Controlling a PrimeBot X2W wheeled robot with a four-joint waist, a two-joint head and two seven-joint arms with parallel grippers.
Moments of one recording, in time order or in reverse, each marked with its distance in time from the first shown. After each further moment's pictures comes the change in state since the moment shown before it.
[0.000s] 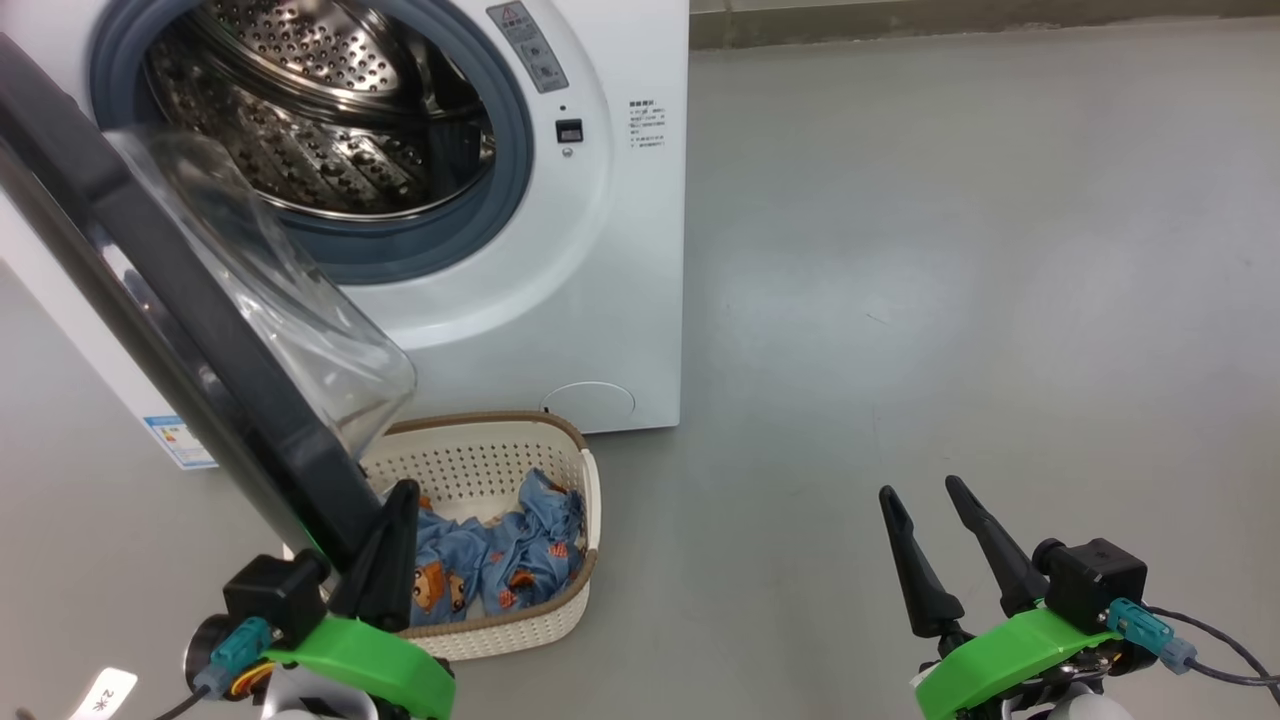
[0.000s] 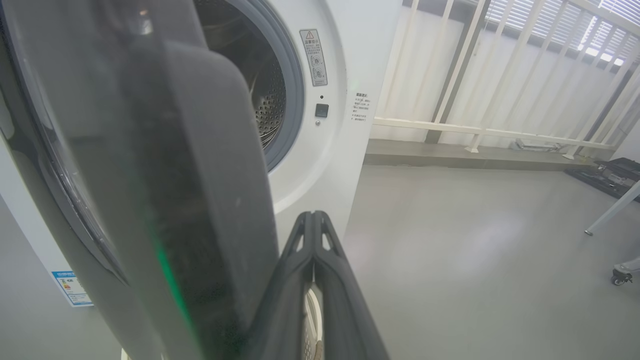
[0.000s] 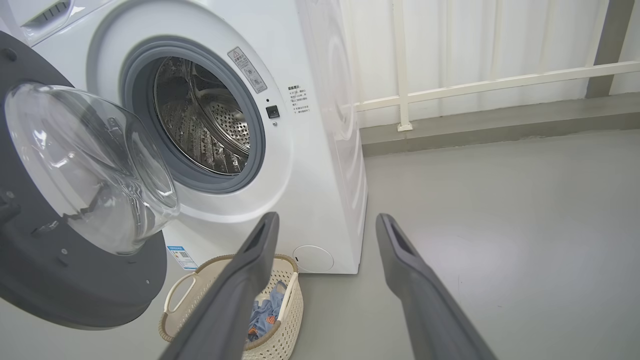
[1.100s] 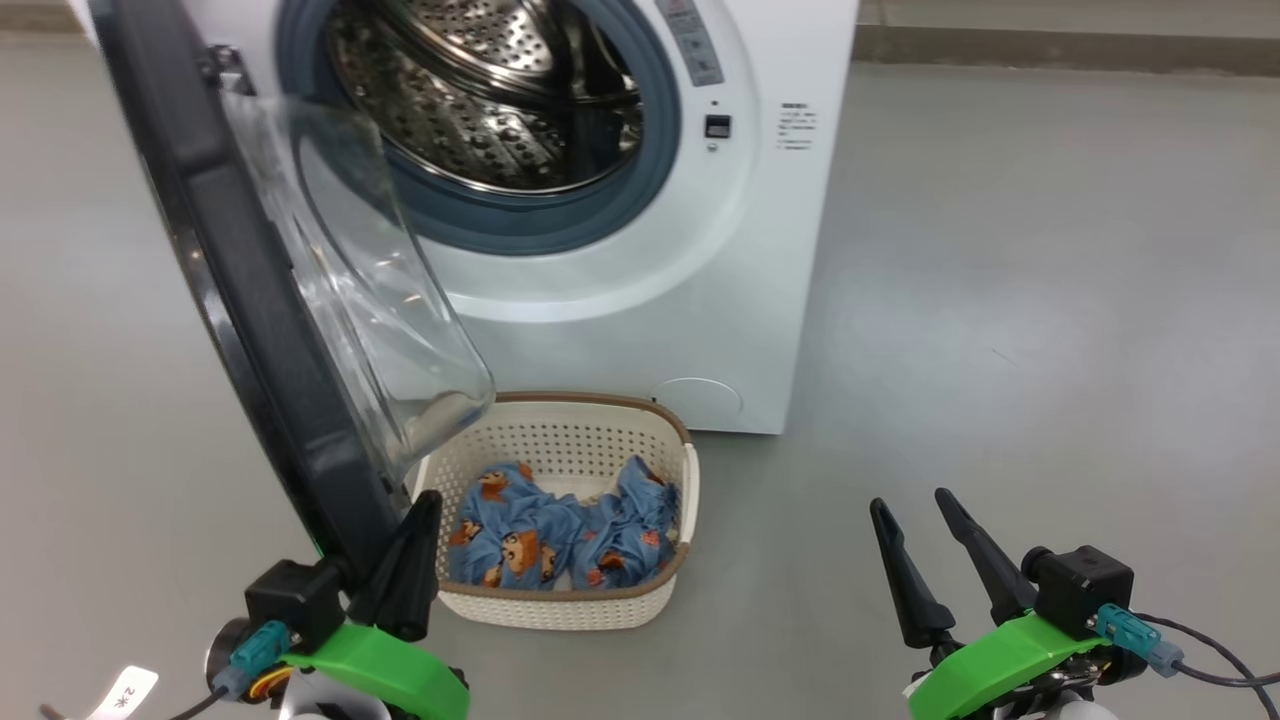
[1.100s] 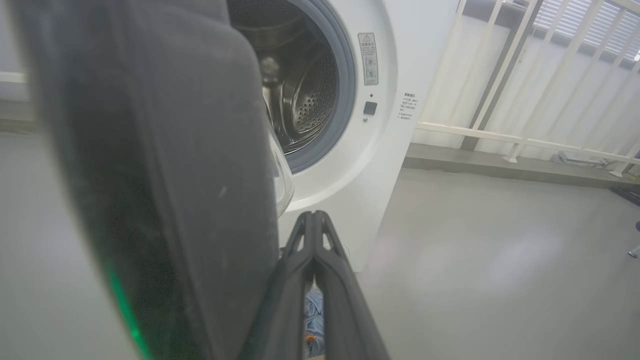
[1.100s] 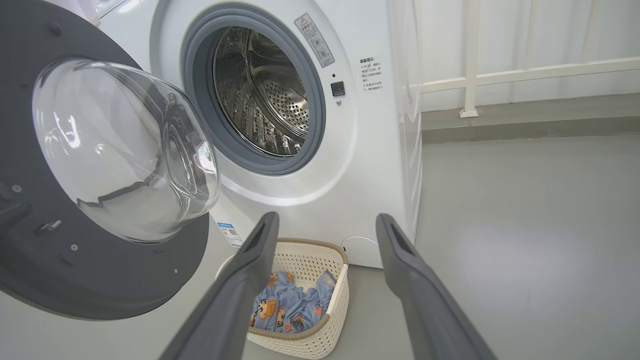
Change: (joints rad) left arm -0.008 -0.007 -0.025 0.038 -0.009 -0.002 -0.009; right arm 0.000 0.000 0.014 0.027 0.012 0.000 -0.001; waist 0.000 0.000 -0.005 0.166
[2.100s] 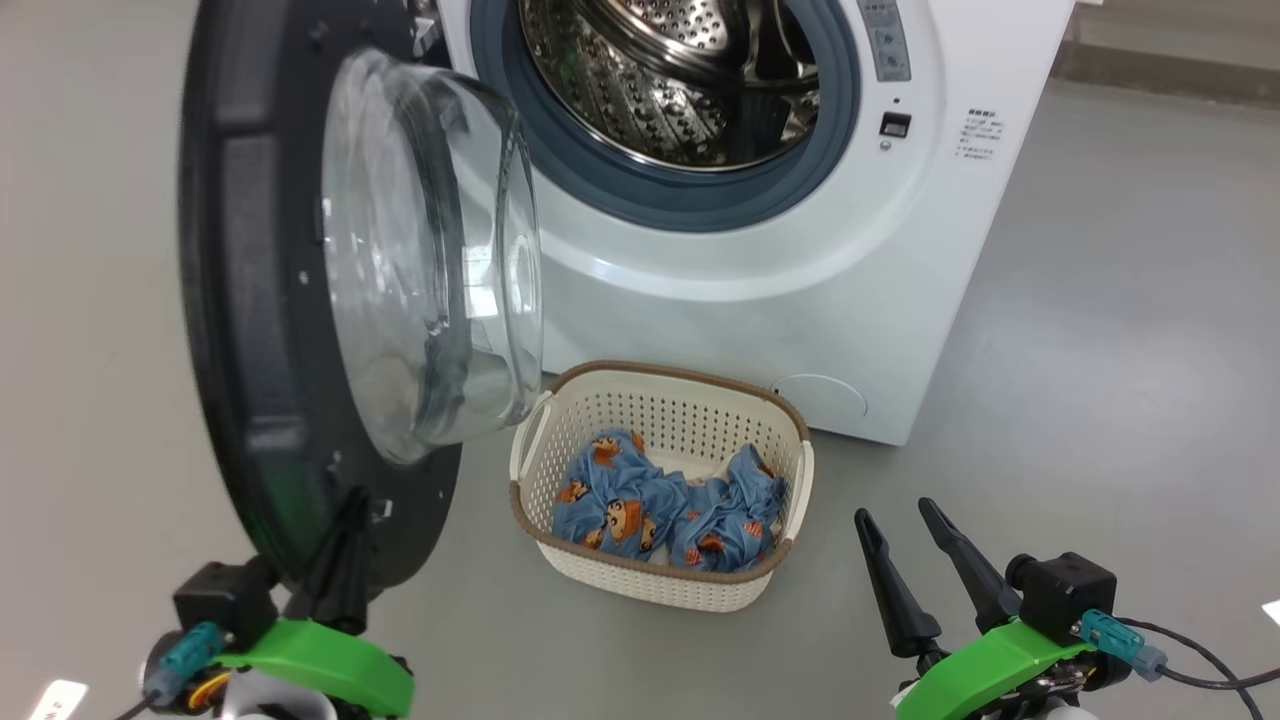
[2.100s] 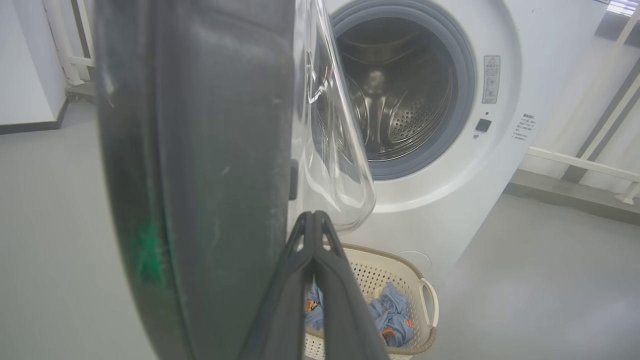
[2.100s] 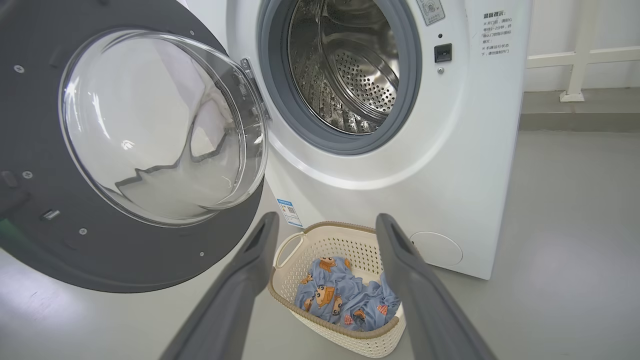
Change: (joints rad) left arm 0.004 0.045 0.050 0.001 -0.046 0.036 0.000; right arm -0.001 0.000 0.033 0.022 0.015 0.000 -0.008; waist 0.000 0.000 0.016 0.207
